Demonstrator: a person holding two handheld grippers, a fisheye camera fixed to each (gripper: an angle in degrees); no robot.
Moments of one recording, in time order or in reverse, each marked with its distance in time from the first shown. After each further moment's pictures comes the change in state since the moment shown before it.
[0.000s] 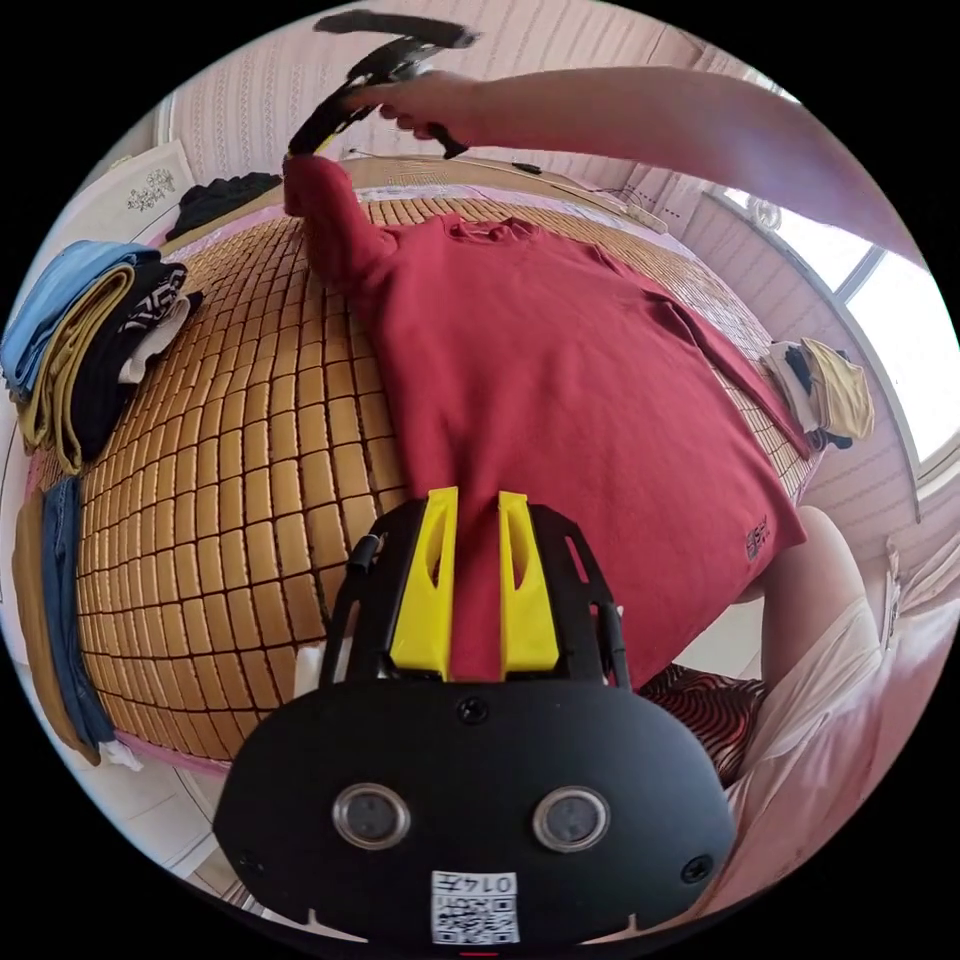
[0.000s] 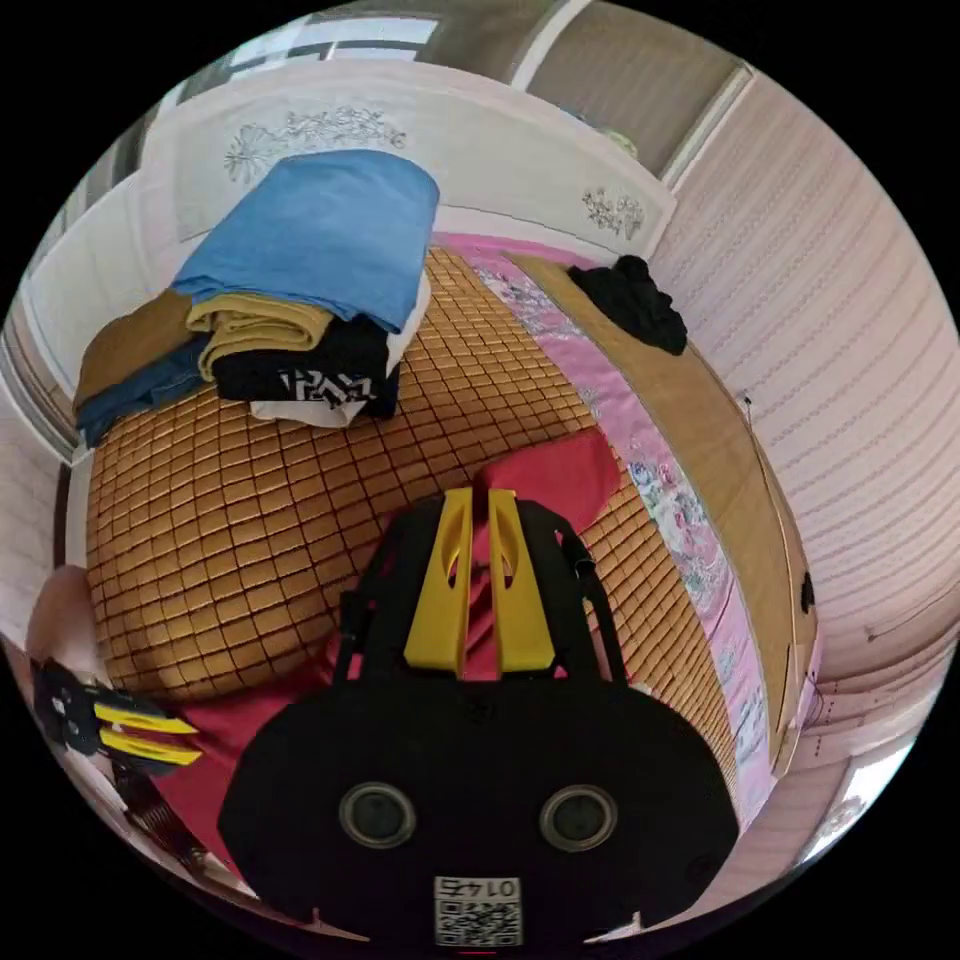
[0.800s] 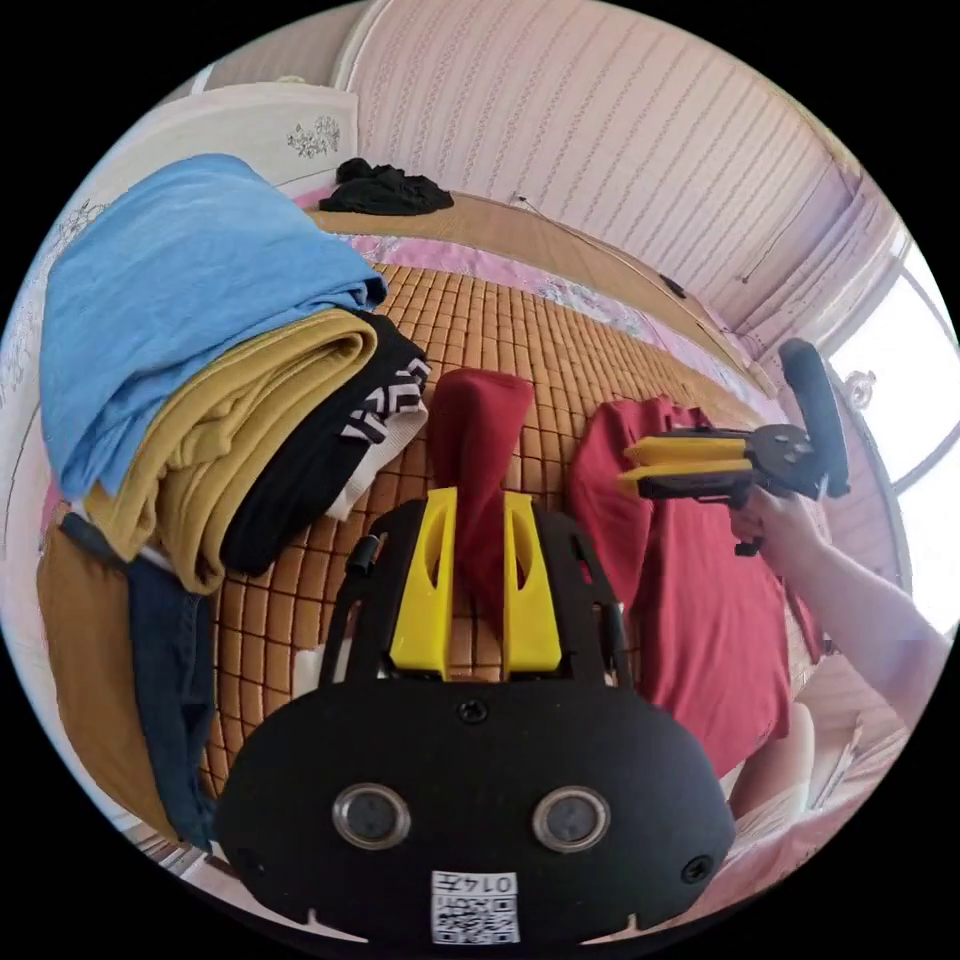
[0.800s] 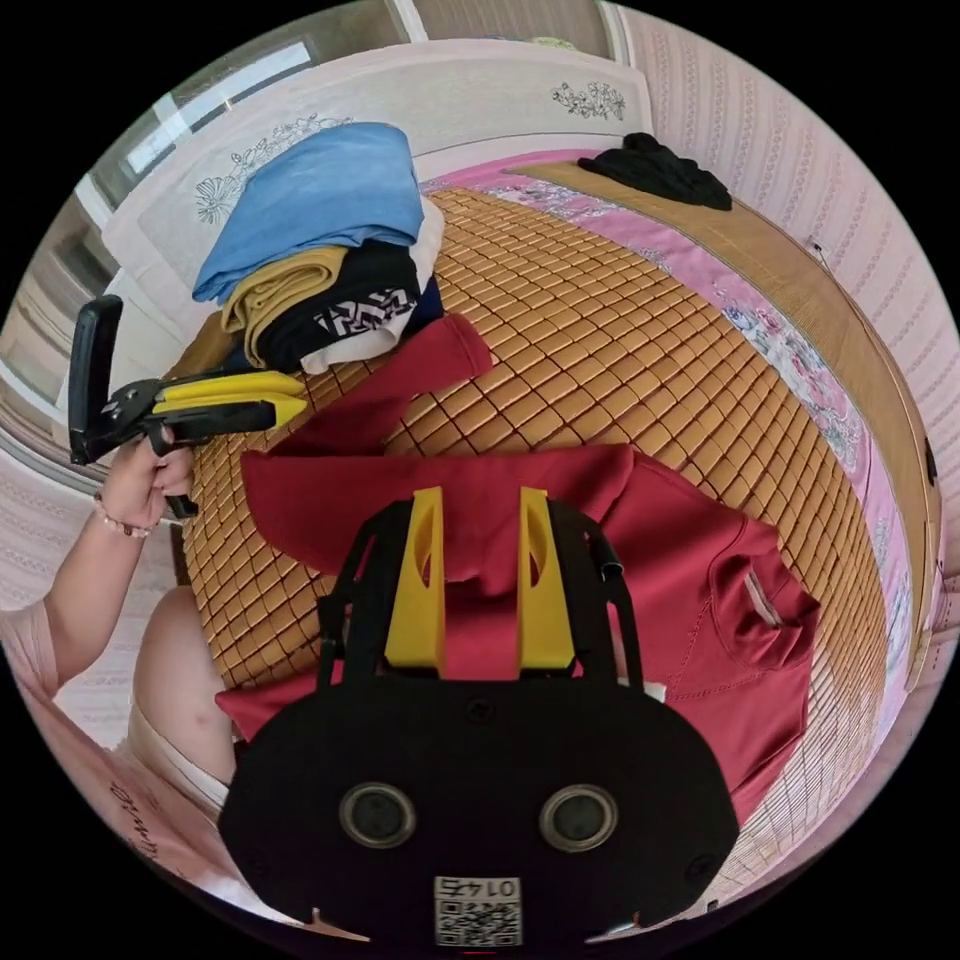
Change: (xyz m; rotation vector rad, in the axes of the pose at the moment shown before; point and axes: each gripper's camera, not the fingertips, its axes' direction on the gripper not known) left arm -0.233 -0.079 -0.086 0.129 -0.086 -0.334; right arm -0.014 0.033 0.145 -0.200 -0.354 0.284
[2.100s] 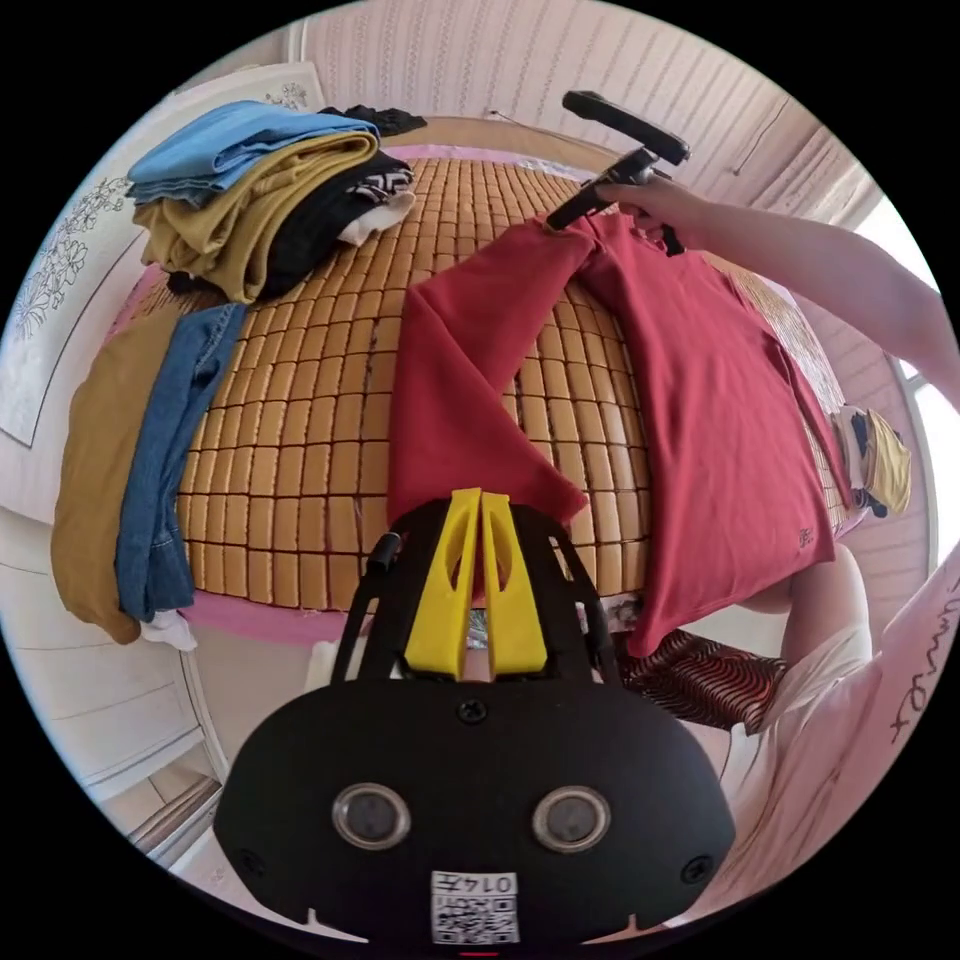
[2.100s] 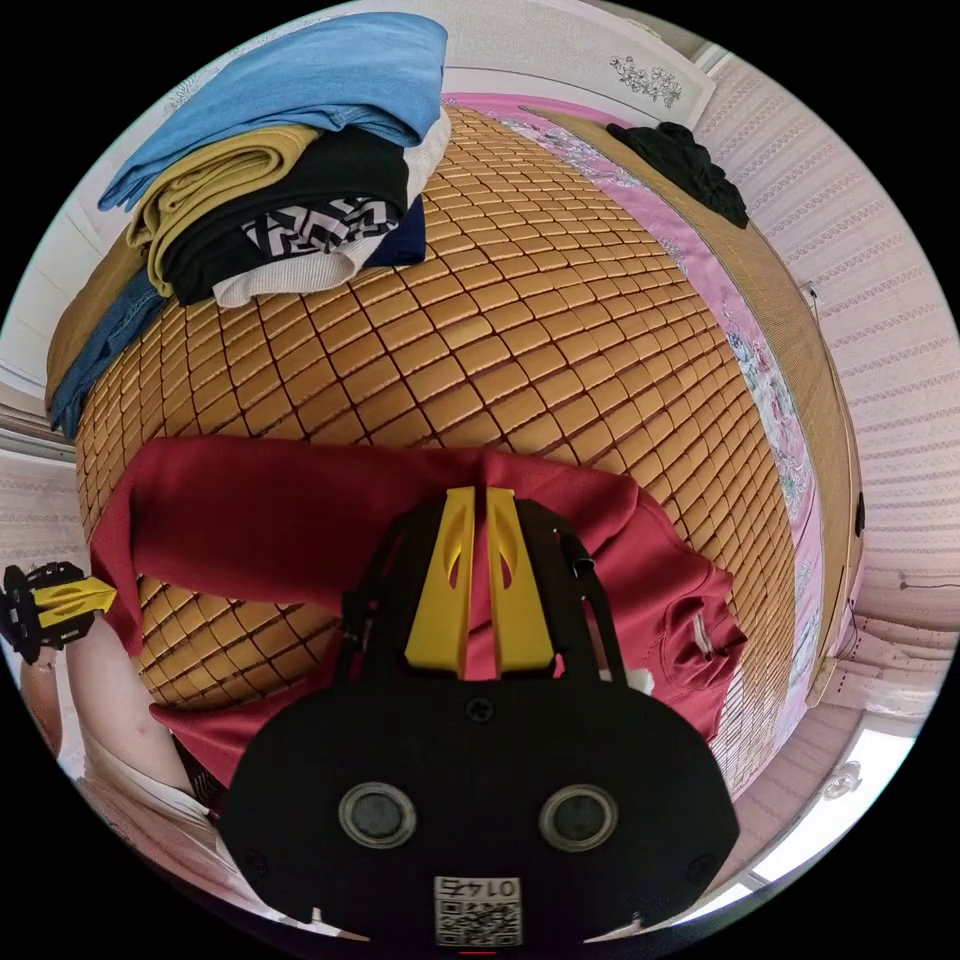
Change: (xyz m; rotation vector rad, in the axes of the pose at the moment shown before) left arm 0.006 0.193 -0.056 -0.201 -0.080 0.099; right arm -0.034 -0.064 0.108 -0.190 0.283 -0.115
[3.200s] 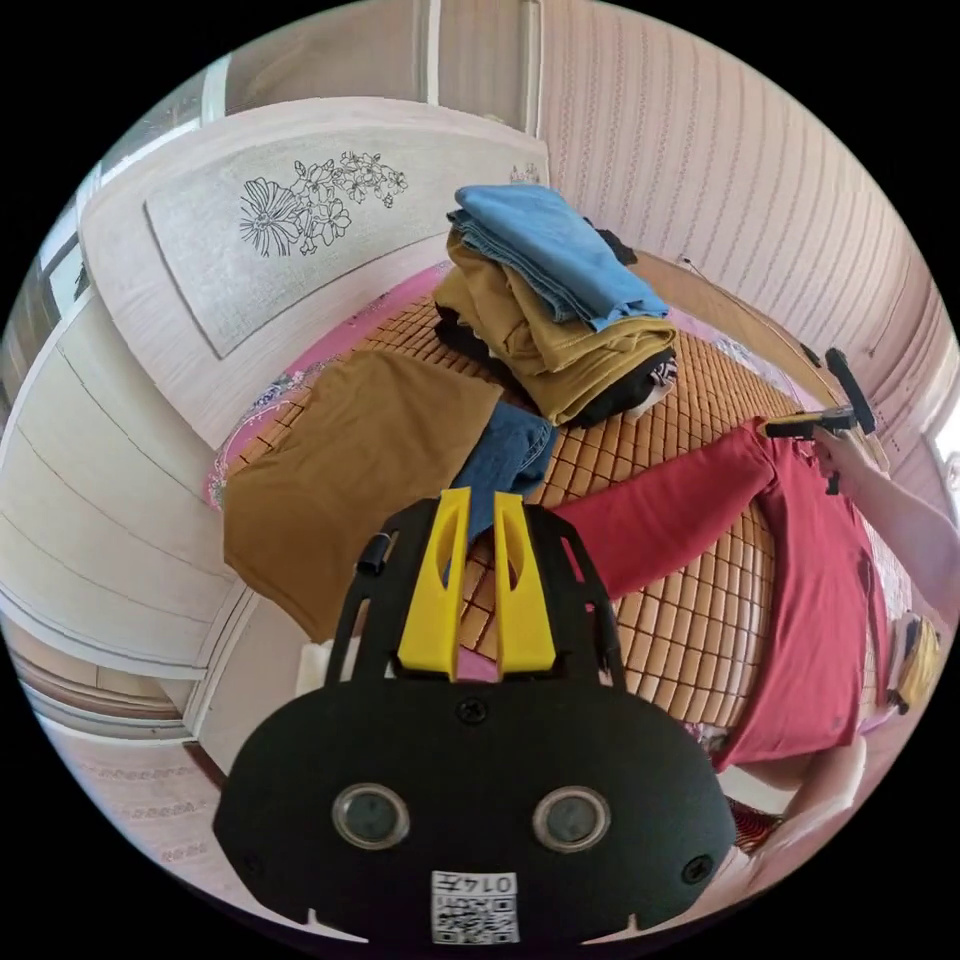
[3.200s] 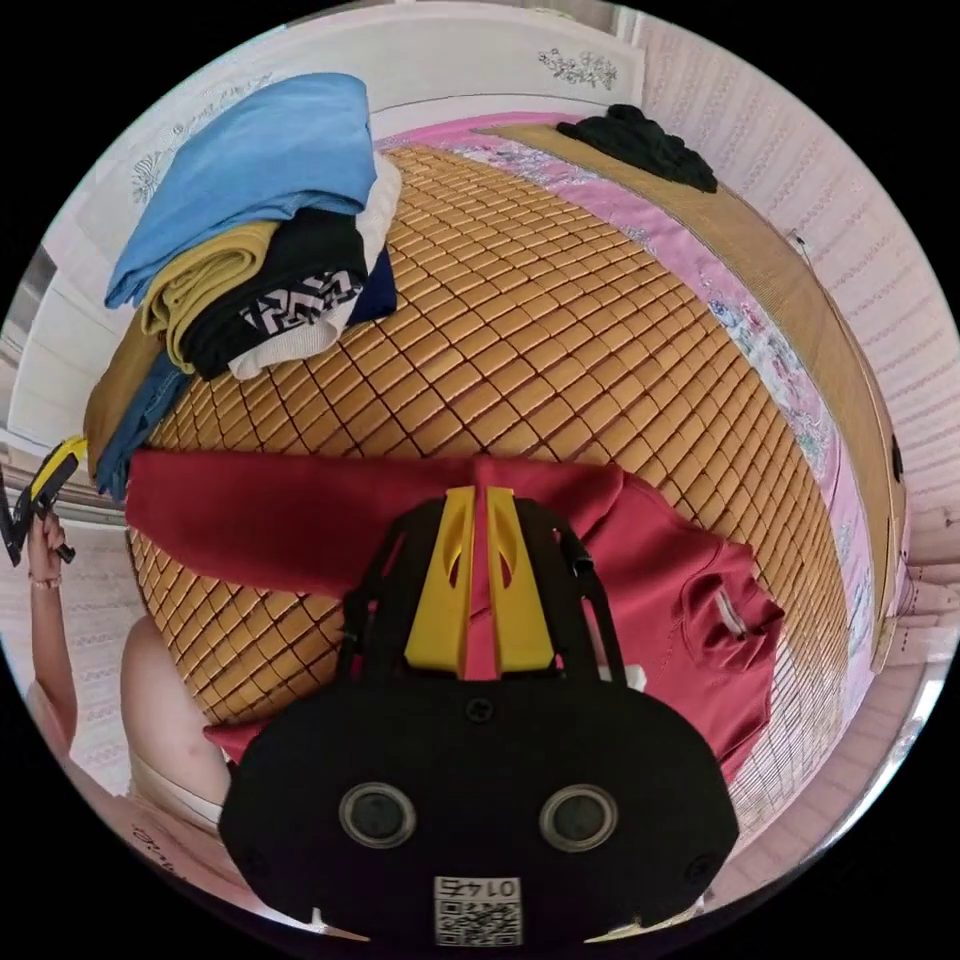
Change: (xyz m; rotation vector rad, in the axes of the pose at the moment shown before) left arm -0.092 0.028 -0.073 0.295 -0.274 -0.396; right arm 0.076 0.082 -0.077 0.095 -0.143 0.159
